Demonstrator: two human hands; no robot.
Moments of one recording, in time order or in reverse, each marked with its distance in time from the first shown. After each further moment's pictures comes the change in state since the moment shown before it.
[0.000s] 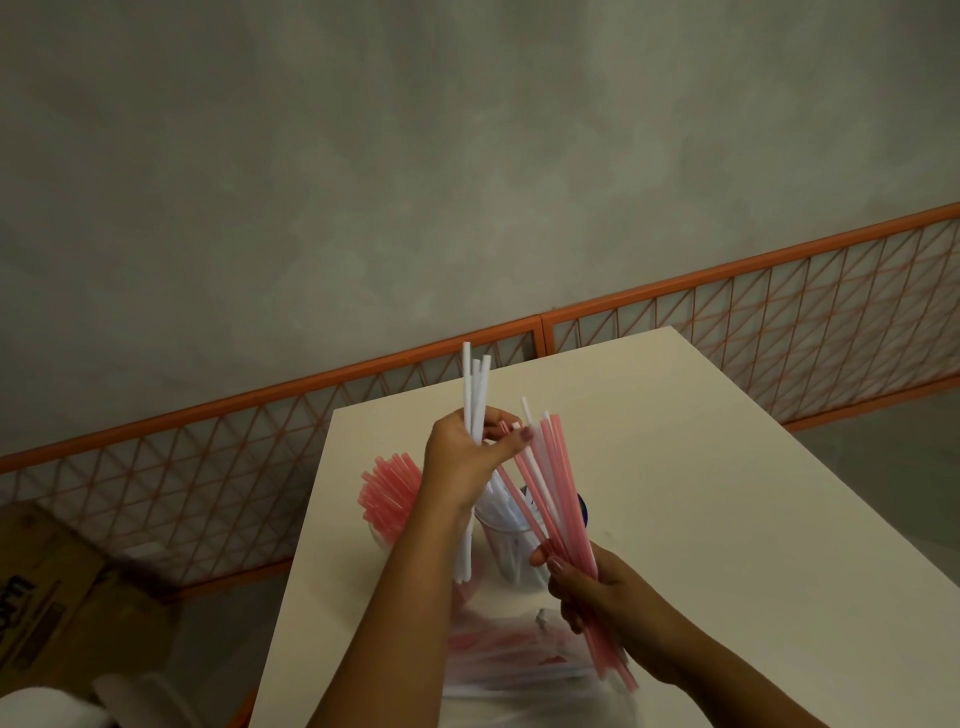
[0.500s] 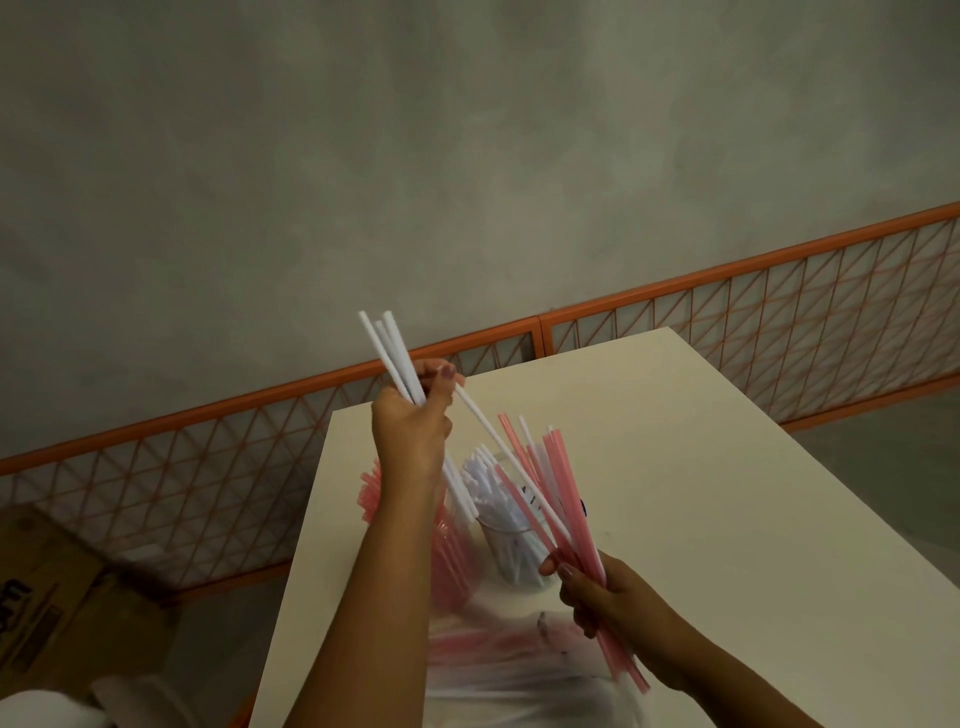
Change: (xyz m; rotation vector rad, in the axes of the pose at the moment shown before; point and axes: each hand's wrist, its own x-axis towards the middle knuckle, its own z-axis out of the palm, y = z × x) left_hand 0.013 0.012 -0.024 -0.328 0.322 0.072; right_hand -0.001 0.013 -0.007 -0.038 0.064 0.014
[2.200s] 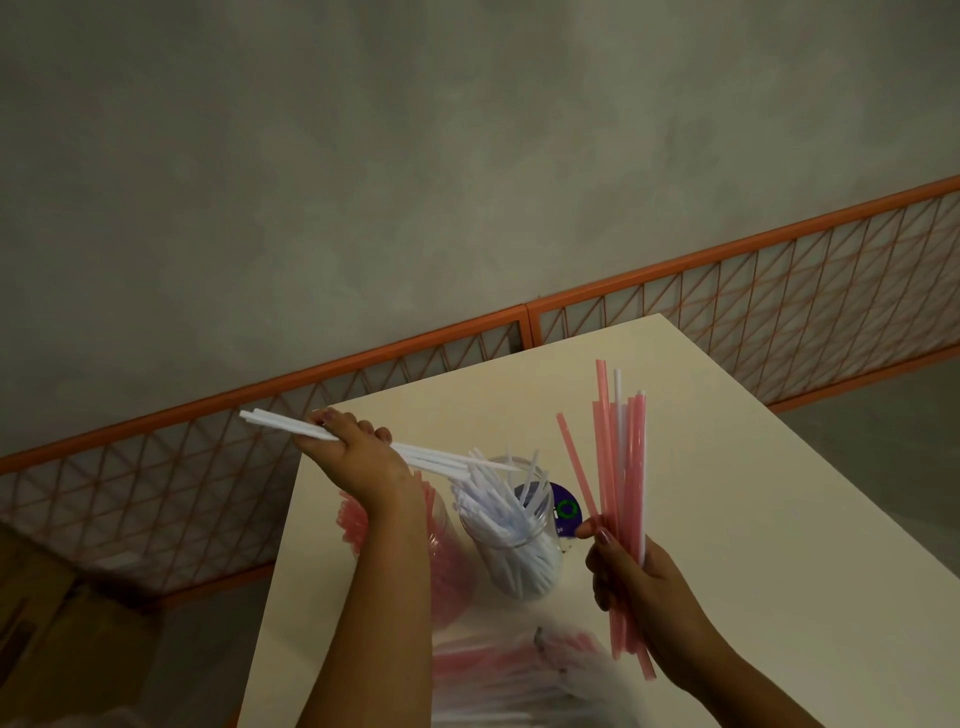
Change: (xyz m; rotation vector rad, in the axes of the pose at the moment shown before) left_hand 0.034 -0.042 0.001 -0.386 0.453 -0.058; right_hand 0.011 -0.006 -0.012 0.231 0.292 -0.126
